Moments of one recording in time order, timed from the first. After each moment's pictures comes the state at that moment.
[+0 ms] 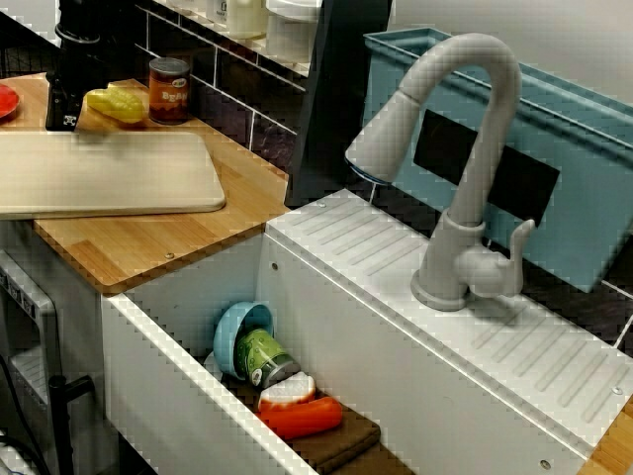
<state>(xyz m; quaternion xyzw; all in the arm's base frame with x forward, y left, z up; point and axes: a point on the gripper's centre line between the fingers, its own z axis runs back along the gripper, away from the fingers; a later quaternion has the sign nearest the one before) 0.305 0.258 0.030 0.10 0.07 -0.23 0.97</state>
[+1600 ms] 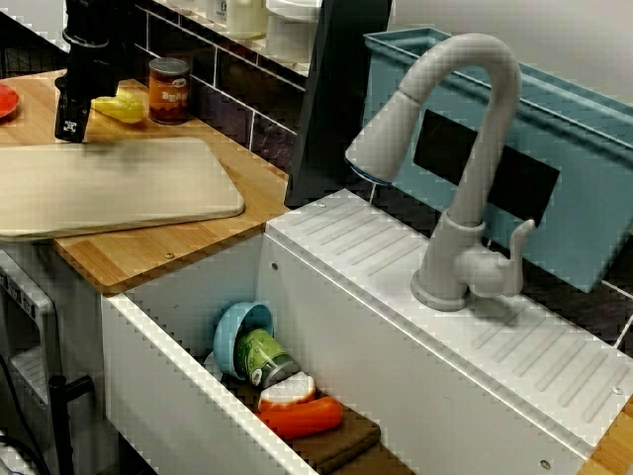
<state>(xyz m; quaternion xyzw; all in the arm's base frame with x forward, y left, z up) 0.300 0.227 0.032 0.08 0.06 -0.31 0.95</state>
